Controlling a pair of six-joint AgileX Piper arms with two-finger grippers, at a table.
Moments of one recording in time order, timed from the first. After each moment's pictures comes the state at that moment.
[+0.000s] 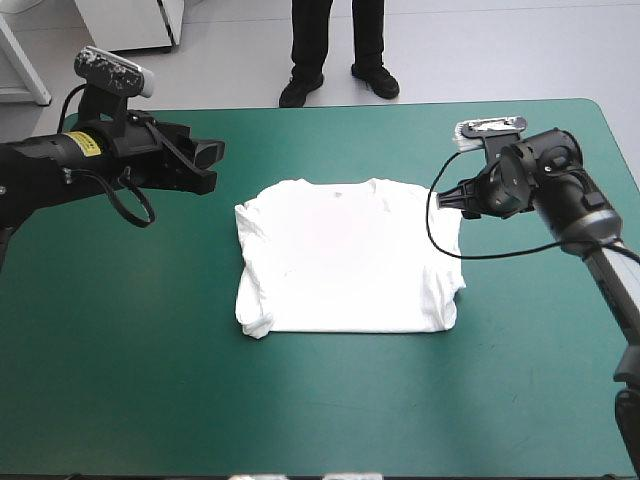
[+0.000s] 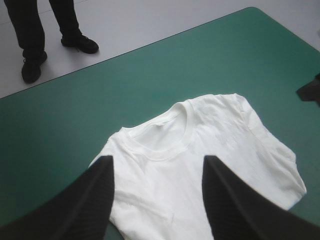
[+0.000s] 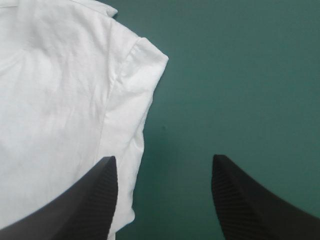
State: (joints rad) left arm -0.27 1.29 -1.75 -0.30 1.08 0.26; right arm 0.27 1.57 -1.52 -0.18 1.07 0.21
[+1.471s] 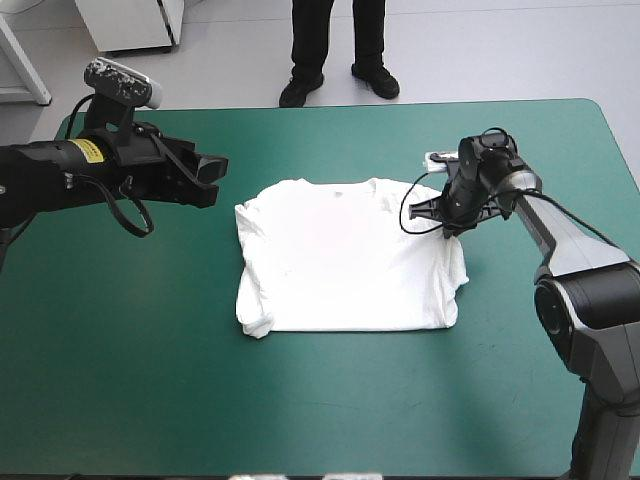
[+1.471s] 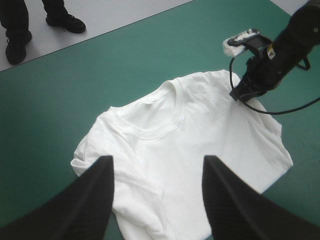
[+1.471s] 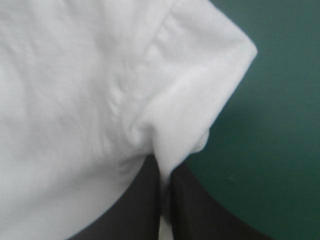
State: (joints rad) left arm -0.27 1.29 -1.75 -0.32 1.16 0.26; right arm 0.21 2.01 -1.72 0.03 1.13 0.13
